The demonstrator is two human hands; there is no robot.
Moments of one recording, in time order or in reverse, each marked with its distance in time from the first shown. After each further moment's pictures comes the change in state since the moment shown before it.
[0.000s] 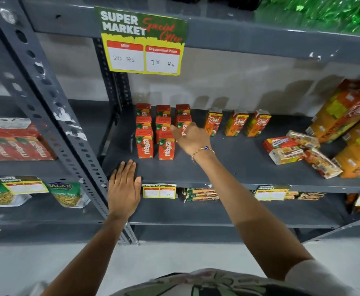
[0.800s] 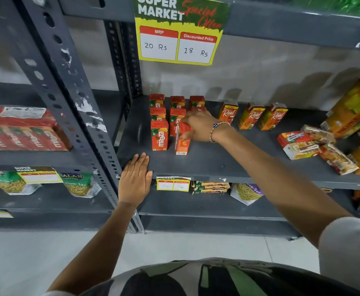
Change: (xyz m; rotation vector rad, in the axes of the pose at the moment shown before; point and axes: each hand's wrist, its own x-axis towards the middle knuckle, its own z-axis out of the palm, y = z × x) left_hand 0.004 -0.024 0.001 -0.032 -0.038 0.065; right_hand 0.033 -0.021 -0.007 -0.633 -0.324 -0.570
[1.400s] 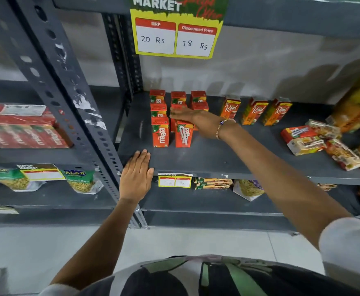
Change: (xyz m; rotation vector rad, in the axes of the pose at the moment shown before) left_hand 0.001 -0.002 0.001 0.010 -0.011 0.028; right_hand -0.012 0.005 0.000 0.227 -0.071 -0.151
